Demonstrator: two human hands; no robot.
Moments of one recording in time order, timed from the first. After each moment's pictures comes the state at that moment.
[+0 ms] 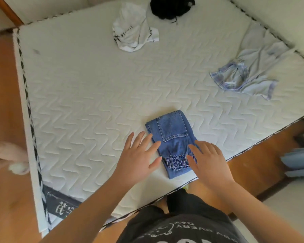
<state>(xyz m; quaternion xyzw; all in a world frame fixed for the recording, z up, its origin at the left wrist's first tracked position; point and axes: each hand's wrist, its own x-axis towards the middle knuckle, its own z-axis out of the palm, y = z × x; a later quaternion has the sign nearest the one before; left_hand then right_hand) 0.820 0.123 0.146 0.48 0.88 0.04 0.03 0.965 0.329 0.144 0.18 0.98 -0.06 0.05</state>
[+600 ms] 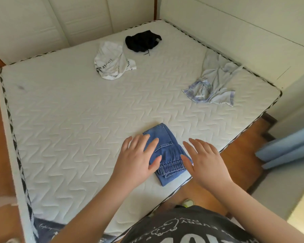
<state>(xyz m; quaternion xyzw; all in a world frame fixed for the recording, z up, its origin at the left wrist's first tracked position) 0.846 0.119 0.233 0.53 0.84 0.10 -0.07 1.008 0.288 0.235 0.22 0.97 0.00 -0.07</state>
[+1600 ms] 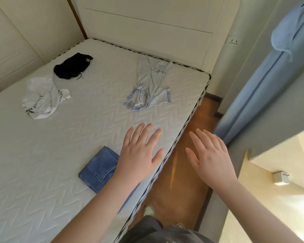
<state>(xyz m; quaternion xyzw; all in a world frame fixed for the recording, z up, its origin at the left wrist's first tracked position) 1.023 0.406 0.288 0.65 0.75 0.06 -0.05 1.228 0.500 0.253 0.46 0.88 0.00 -0.12</state>
